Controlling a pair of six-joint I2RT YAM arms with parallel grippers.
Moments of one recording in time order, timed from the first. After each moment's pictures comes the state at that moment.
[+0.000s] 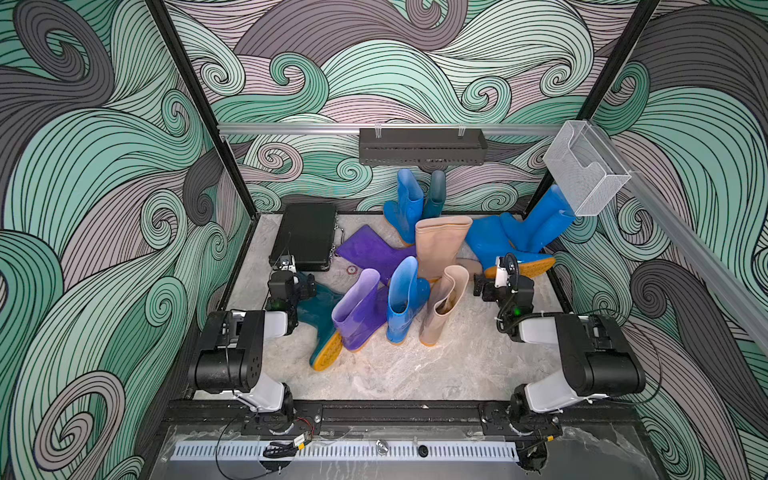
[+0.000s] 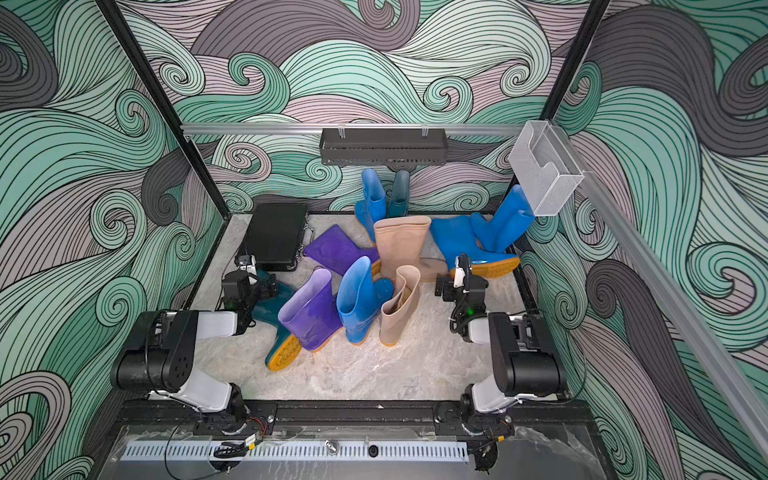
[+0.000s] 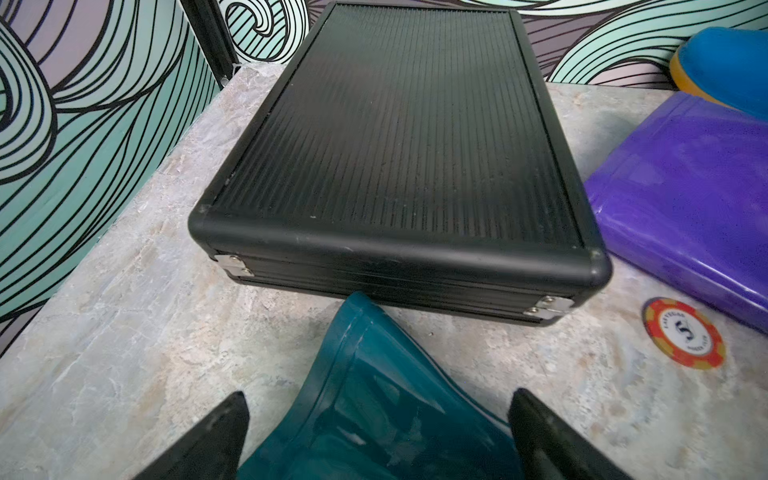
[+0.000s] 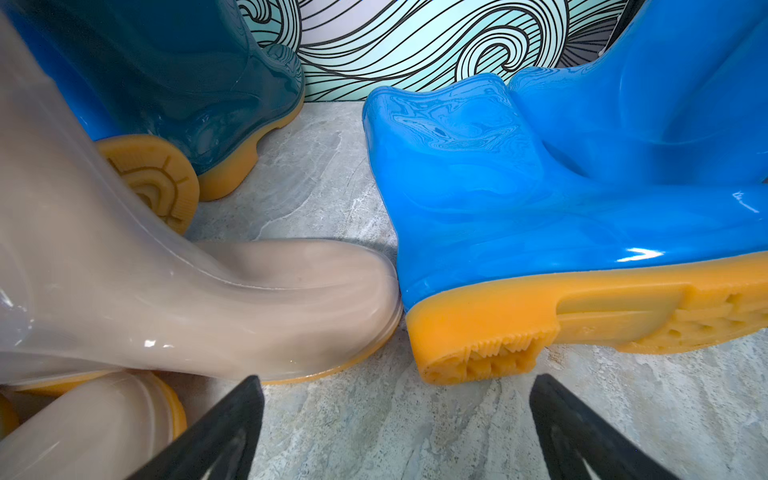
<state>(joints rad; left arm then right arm) 0.04 1.54 0.46 0.59 -0.12 -0.03 0.00 1.54 0.40 0.74 -0.03 -0.02</state>
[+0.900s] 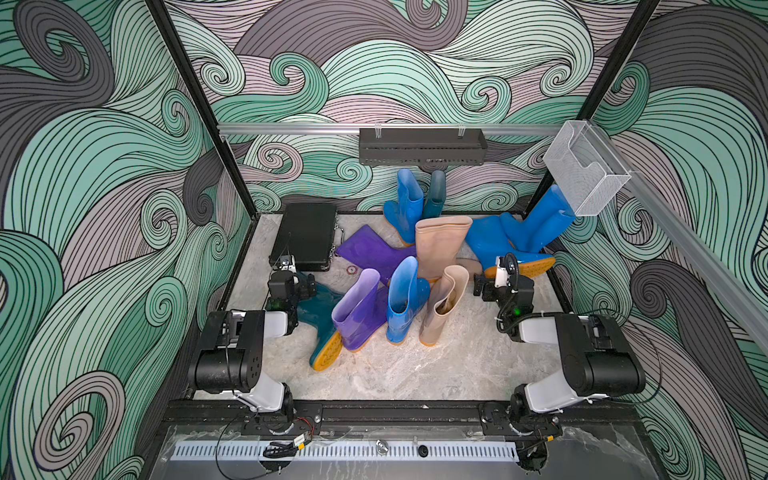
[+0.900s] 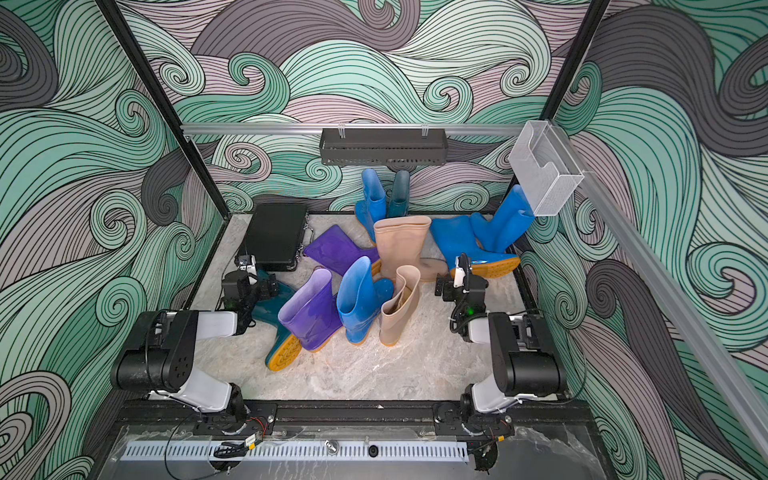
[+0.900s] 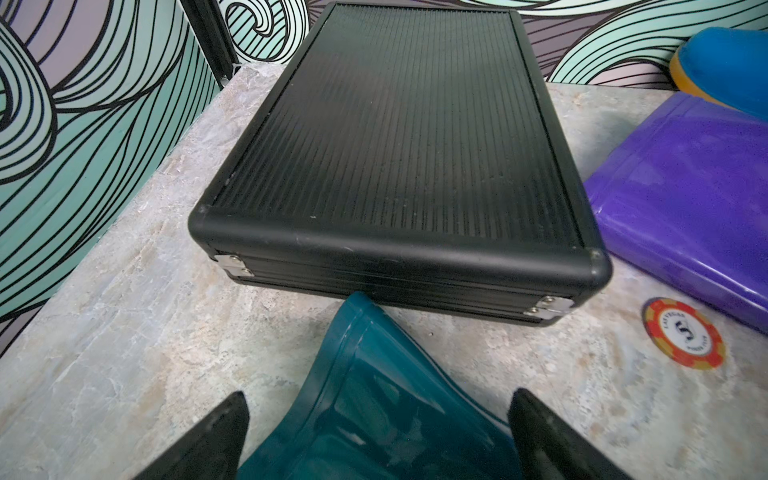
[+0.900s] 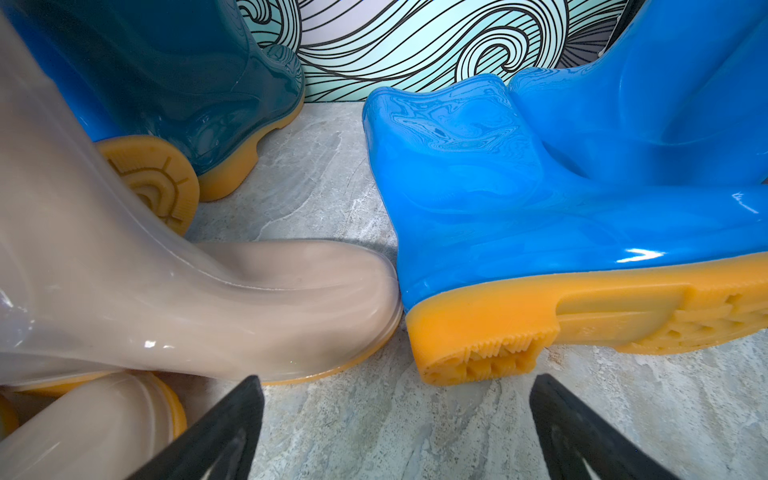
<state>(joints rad) 0.04 1.54 0.46 0.59 -0.12 -0.03 0.00 1.54 0.40 0.74 -0.03 -0.02</state>
